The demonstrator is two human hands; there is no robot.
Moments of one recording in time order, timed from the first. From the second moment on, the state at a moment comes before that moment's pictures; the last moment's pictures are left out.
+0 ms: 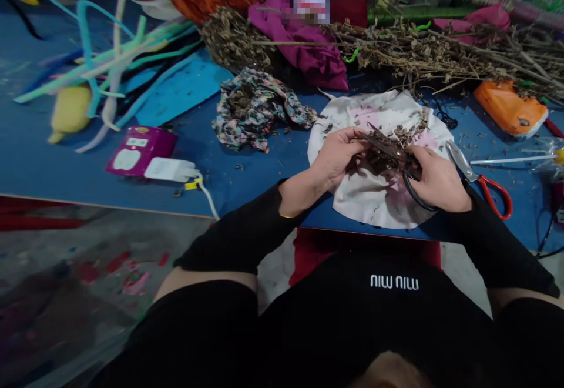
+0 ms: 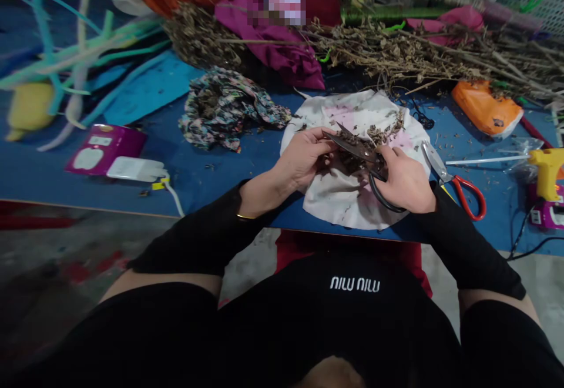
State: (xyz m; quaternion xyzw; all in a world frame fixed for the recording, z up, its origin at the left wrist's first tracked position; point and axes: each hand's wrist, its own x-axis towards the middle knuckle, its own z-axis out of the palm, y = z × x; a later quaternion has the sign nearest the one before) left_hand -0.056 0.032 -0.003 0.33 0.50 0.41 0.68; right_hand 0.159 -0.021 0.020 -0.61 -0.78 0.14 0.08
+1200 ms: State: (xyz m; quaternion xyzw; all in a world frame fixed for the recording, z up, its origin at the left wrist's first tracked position) left_hand -0.058 0.036 0.003 0.28 0.46 0.42 0.73; right_hand 0.166 -0.018 0.019 -0.61 -0.77 0.13 0.12
